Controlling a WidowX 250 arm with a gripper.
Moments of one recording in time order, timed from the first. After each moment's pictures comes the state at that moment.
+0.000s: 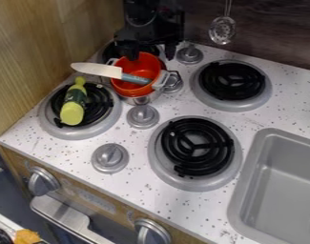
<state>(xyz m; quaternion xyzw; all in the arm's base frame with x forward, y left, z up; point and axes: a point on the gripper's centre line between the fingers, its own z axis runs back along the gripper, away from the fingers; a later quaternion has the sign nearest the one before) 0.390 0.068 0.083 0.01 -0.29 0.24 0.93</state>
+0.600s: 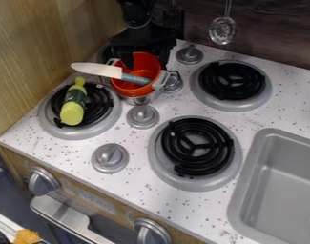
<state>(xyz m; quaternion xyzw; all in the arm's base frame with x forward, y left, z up) 0.393 0.081 0.063 0.01 -0.24 0.27 0.93</state>
